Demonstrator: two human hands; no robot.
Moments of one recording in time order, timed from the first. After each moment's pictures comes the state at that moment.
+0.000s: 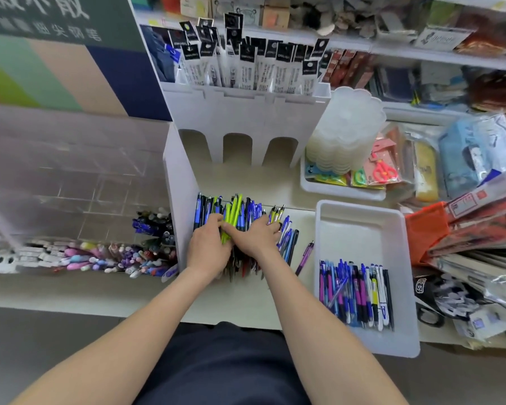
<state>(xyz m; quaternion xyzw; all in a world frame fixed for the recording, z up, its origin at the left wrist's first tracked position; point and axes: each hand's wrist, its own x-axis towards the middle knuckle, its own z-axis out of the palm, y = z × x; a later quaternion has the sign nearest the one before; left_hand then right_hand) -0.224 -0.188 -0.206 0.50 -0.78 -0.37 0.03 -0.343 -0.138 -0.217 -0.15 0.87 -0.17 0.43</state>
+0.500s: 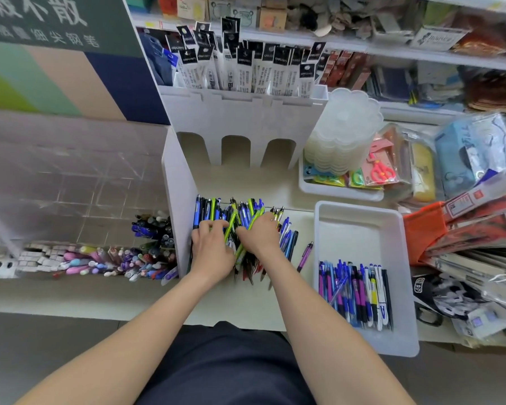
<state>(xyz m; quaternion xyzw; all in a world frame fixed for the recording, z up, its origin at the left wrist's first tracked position) -0.228 -0.178 -0.205 0.49 -0.80 -0.35 -0.02 -0.356 -0.142 -0.221 -0.19 0.89 -0.17 0.37</state>
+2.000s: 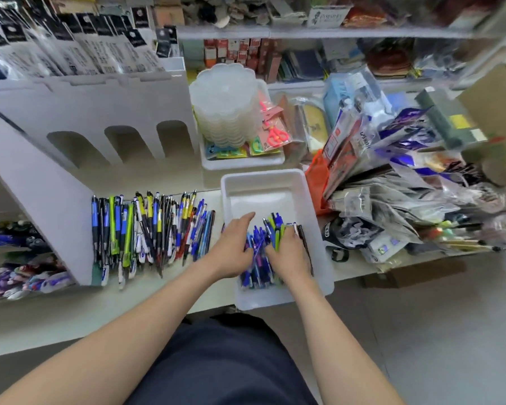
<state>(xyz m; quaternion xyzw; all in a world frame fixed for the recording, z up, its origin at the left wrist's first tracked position) -0.357 -0.013 -0.183 0.20 -0.85 -0.47 -0.14 -0.449 0.136 -0.219 -0.15 0.94 -0.19 0.23</state>
